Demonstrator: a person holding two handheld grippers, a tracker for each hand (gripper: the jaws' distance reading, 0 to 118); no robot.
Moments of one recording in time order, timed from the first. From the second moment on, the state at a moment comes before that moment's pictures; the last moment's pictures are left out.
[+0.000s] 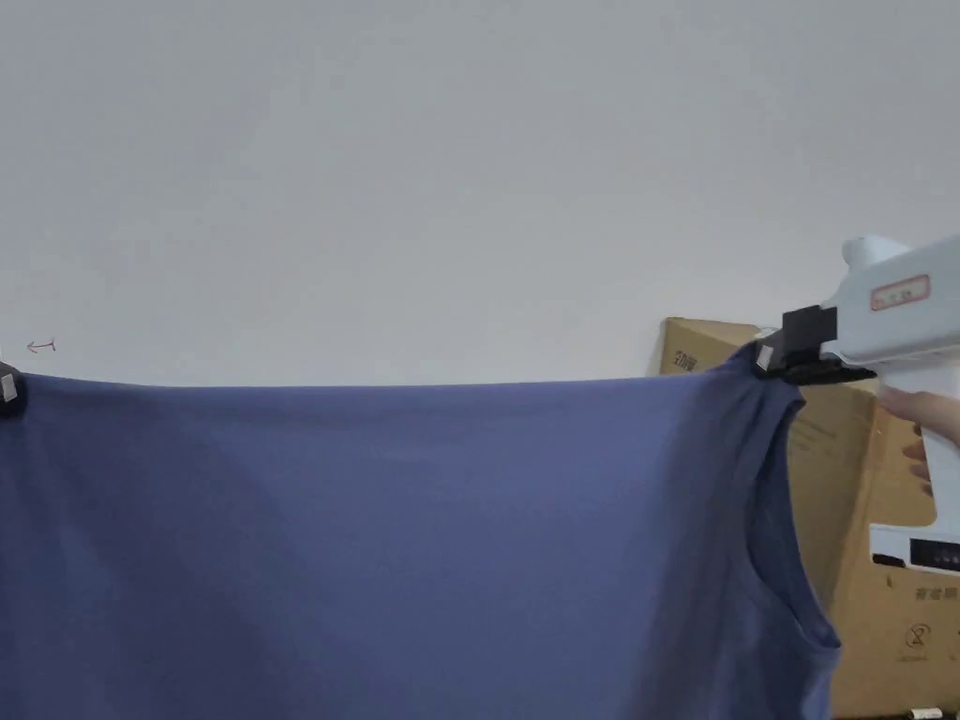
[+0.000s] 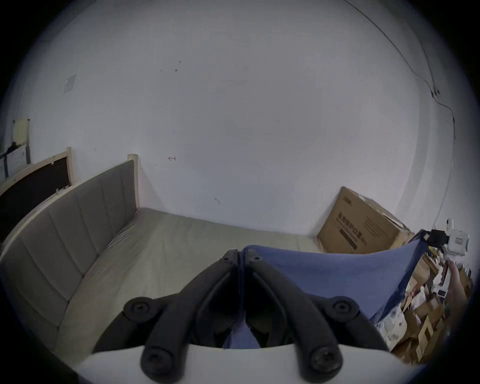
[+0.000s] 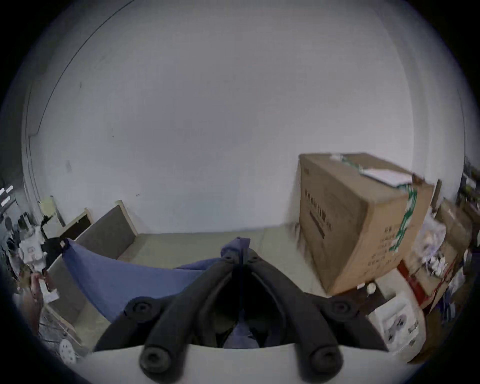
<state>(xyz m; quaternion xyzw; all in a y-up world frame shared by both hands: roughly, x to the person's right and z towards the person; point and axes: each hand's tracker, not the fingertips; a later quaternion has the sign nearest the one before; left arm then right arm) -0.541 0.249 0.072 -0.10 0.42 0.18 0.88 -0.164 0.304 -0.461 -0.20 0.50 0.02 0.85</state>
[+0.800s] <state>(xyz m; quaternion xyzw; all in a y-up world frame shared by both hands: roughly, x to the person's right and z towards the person) -0.611 0.108 0.047 -0.10 0.44 0.23 0.86 -0.273 0.091 -0.487 -0.24 0.47 0.04 0.84</state>
